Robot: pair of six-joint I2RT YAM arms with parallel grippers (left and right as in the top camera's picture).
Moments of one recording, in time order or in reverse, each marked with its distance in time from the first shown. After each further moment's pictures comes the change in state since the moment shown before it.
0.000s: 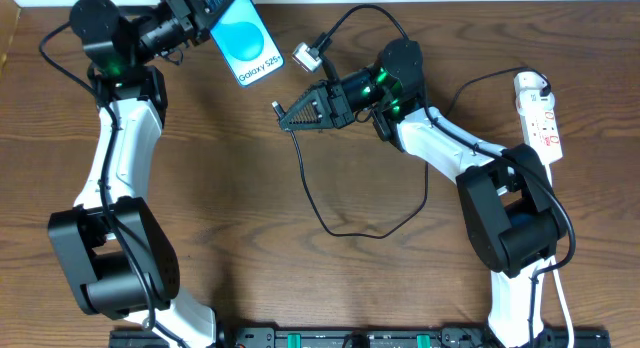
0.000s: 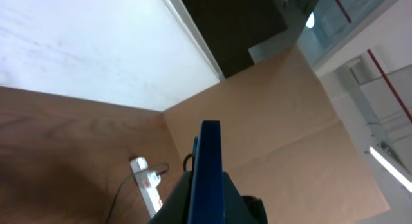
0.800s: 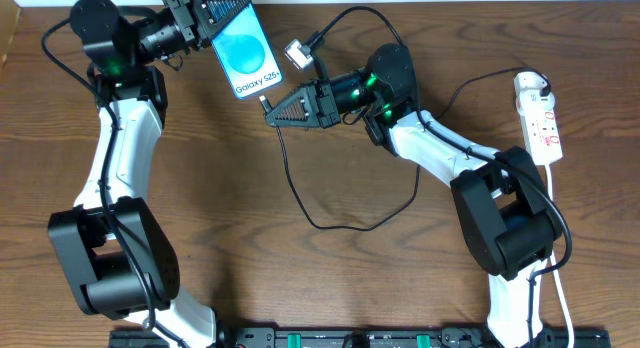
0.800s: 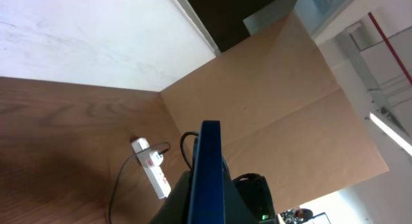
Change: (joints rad) left arm 0.000 0.000 0.000 0.000 0.104 0.061; right arm 0.036 0.000 0.000 0.000 0.122 -0.005
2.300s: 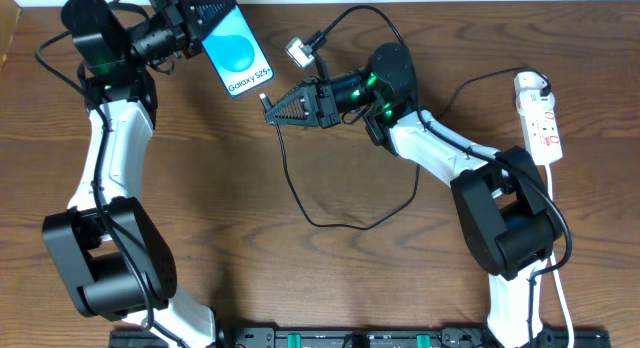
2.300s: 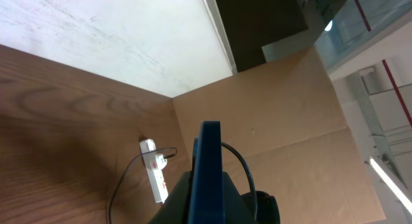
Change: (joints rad) left arm 0.042 0.000 0.000 -0.201 -0.052 0.024; right arm 0.000 0.000 0.000 -0.013 0.018 -0.071
